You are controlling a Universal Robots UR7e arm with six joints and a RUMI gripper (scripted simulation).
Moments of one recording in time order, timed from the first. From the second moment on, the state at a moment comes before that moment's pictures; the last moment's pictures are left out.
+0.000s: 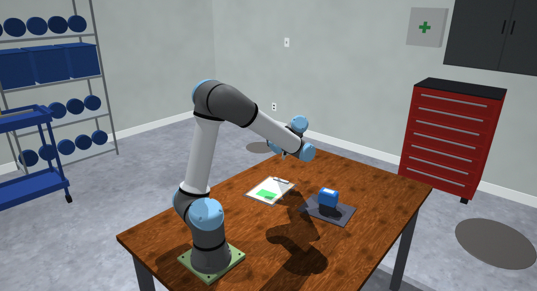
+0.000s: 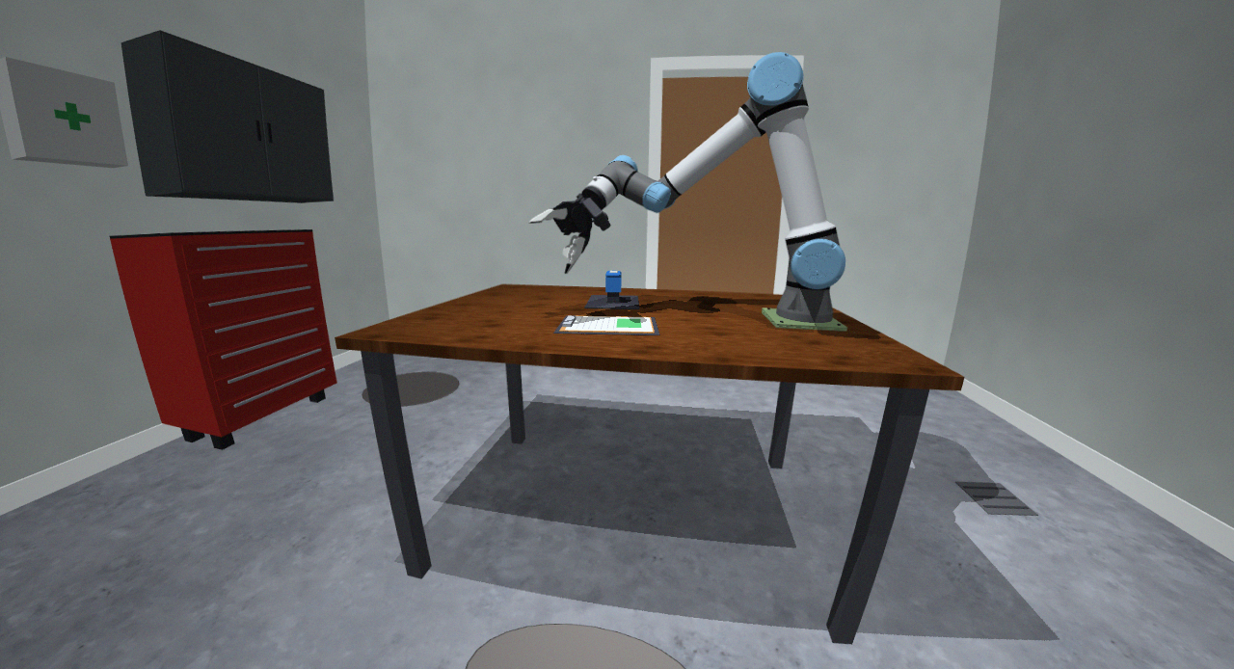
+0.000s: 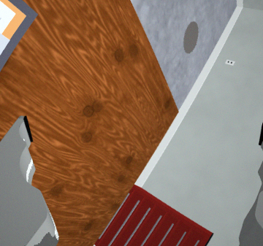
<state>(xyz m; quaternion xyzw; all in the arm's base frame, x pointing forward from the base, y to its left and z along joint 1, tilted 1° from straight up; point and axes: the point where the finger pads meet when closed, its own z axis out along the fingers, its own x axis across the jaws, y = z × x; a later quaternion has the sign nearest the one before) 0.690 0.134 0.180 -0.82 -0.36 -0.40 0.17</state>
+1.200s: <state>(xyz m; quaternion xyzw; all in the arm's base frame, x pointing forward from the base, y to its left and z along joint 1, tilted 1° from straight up) 0.671 0.074 0.180 -0.87 -0.31 -0.35 0.15</state>
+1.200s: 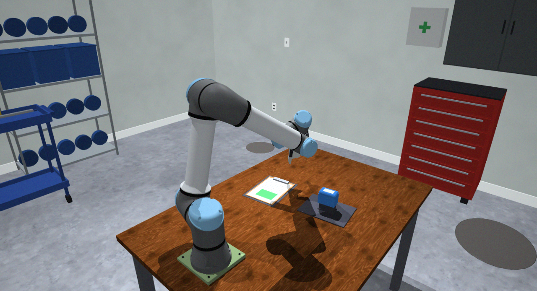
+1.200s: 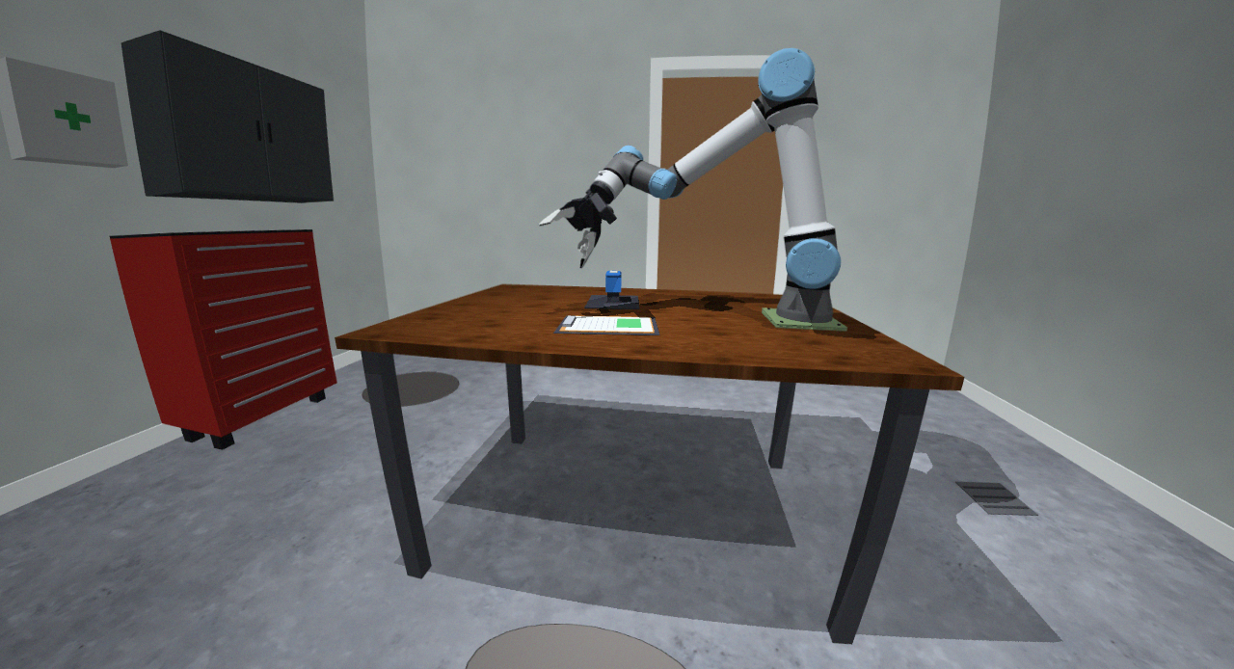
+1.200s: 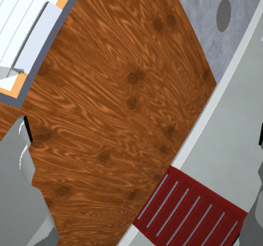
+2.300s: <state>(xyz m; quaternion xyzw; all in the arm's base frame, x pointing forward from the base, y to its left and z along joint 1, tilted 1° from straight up) 0.568 -0.178 0.157 -1.00 -0.06 -0.06 0.03</state>
